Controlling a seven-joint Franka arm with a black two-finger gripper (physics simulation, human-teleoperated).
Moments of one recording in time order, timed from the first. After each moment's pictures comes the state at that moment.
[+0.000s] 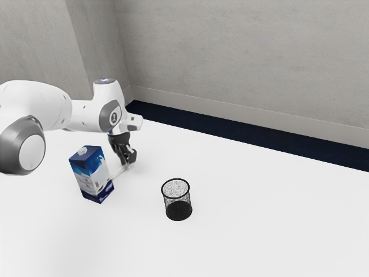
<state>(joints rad) 0.05 0.67 0.15 -1.57 -0.13 2.22 0.56</state>
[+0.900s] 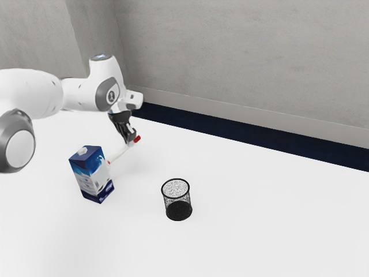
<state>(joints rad) 0.04 0.58 0.15 -1.53 -0.11 2.18 0.61</state>
